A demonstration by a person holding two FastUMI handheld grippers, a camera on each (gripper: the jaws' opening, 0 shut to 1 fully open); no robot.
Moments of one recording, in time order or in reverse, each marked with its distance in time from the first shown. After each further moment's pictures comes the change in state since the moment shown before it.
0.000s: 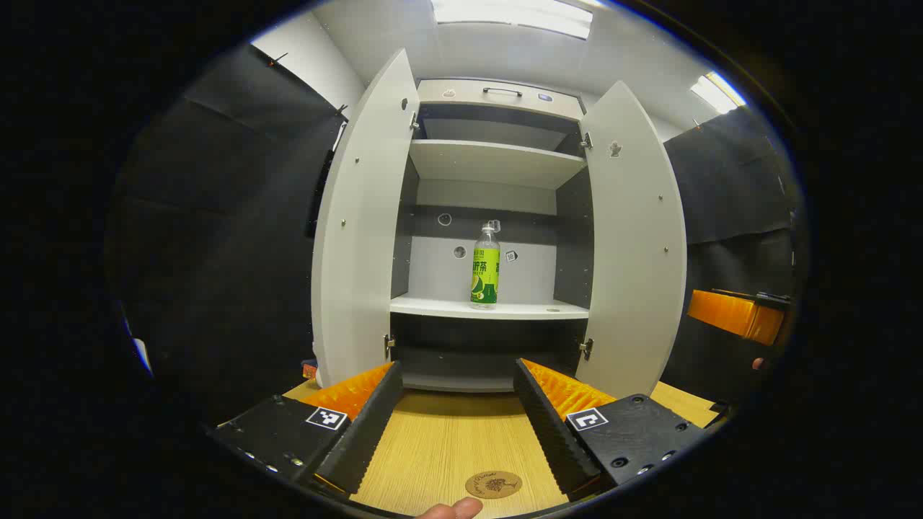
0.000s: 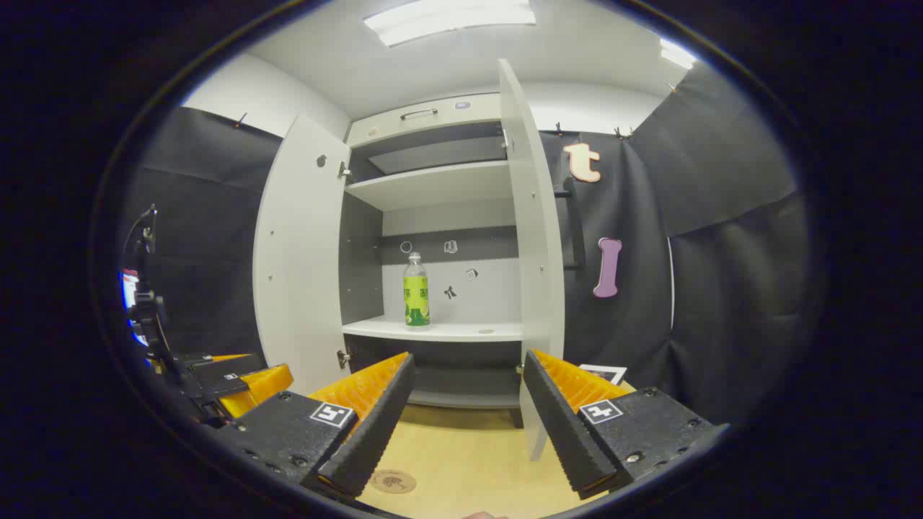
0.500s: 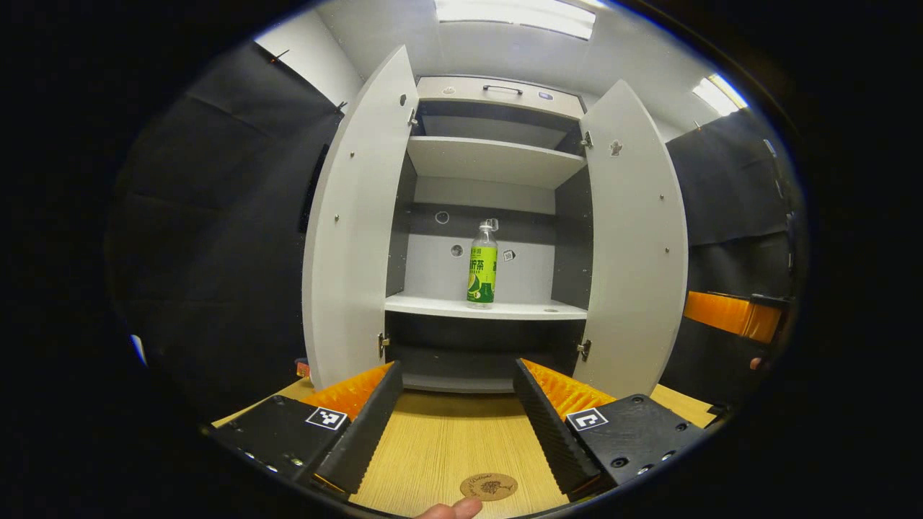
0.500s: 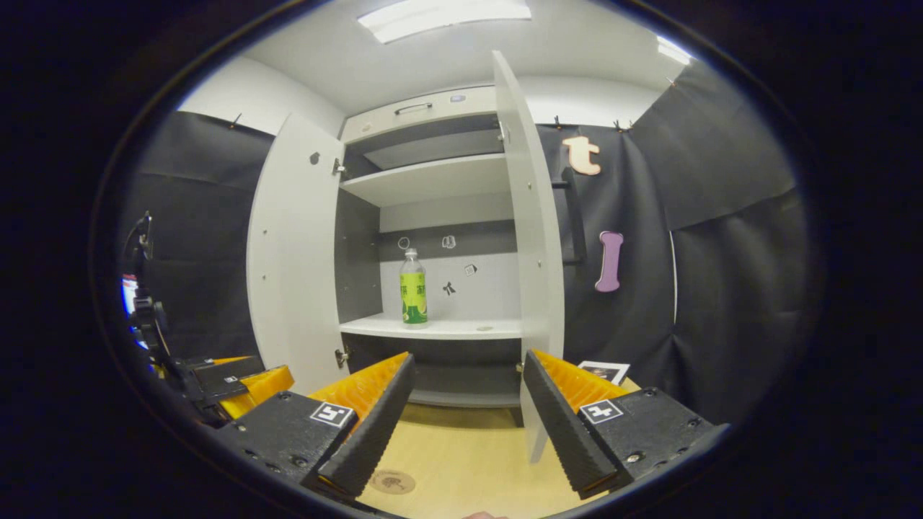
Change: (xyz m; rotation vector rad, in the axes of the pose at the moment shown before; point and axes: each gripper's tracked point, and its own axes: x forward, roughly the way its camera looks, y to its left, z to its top) left arm 0.005 -0.001 -0.005 -0.014 0.010 0.001; right arm 0.010 -0.004 -0.002 0.011 0.025 0.005
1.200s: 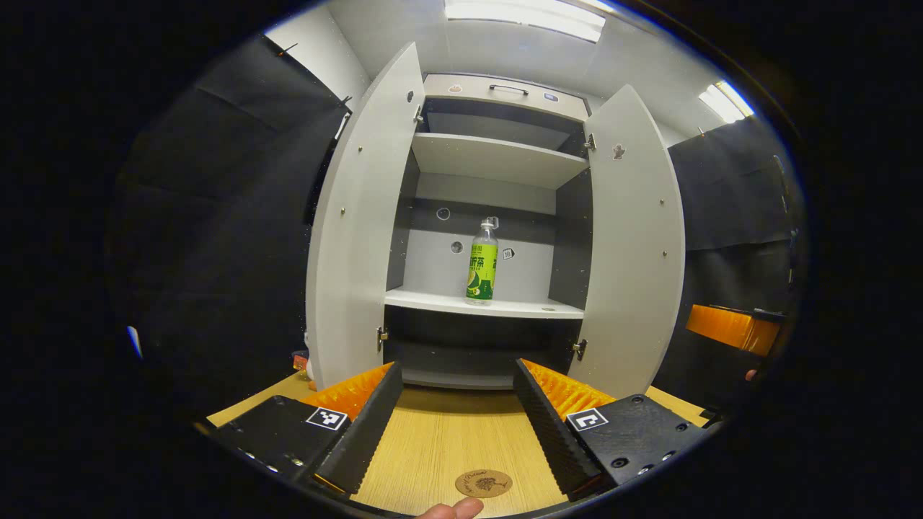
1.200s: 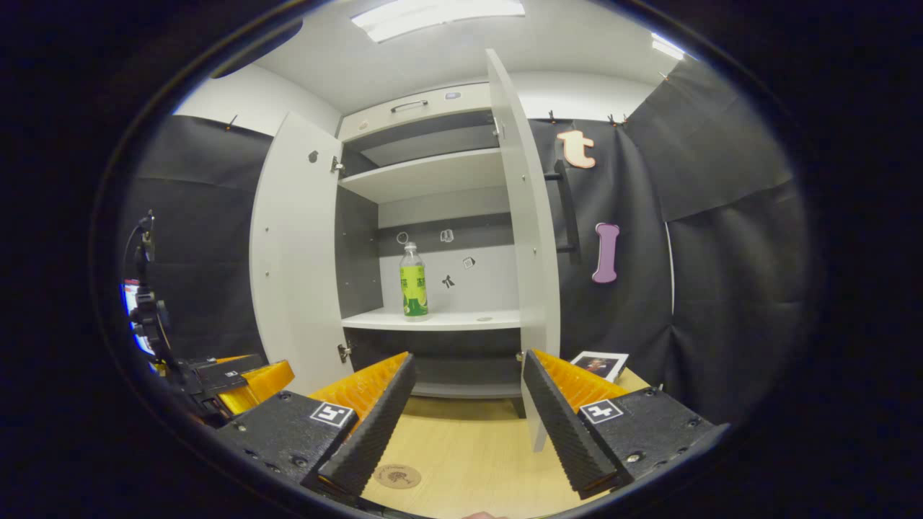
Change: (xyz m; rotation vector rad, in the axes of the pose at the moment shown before) left arm -0.001 -0.003 0.000 -0.038 0.020 -0.034; right arm -0.017 0.000 -0.008 0.008 0.015 -0.024
